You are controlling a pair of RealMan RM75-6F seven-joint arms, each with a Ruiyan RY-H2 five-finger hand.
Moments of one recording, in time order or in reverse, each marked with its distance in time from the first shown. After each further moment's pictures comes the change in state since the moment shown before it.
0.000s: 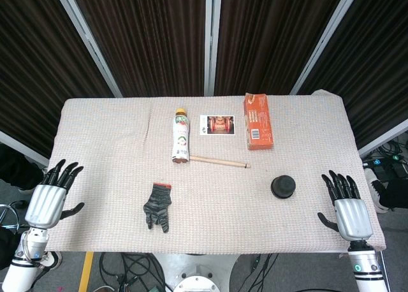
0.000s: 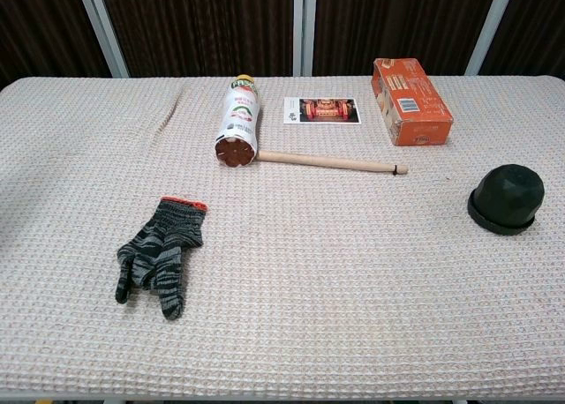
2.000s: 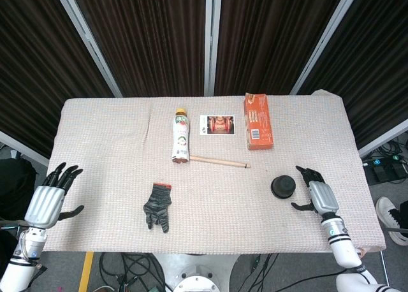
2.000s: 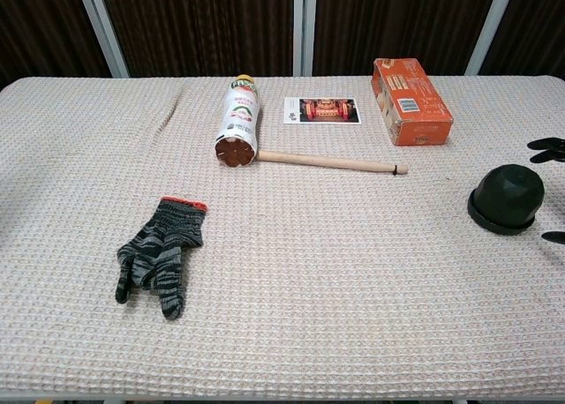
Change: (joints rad) left arm -0.008 -0.007 0.014 0.063 -0.016 -0.041 -0.135; right arm 0.214 -0.206 0.068 0.317 0.185 -0.422 0.403
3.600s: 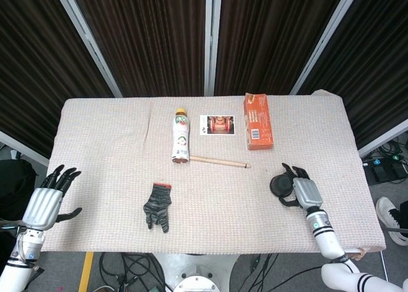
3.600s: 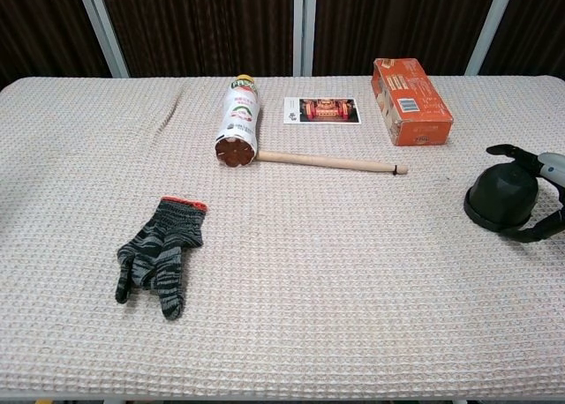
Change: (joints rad) left arm 0.007 0.008 0.014 0.014 0.001 -0.004 -0.019; right arm 0.072 -0.084 0.011 0.041 0.063 -0.058 -0.117
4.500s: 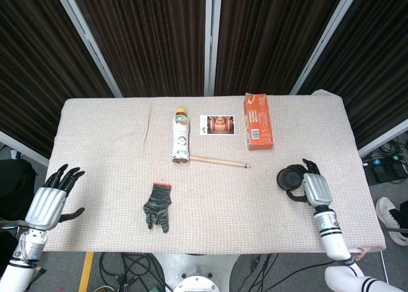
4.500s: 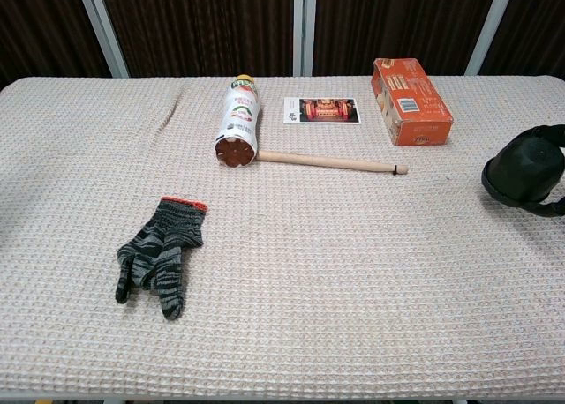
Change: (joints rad) left arm -0.007 0.015 -0.001 -0.045 0.015 0.004 0.041; right arm -0.035 0.020 0.023 -0.011 -0.038 0.130 0.051
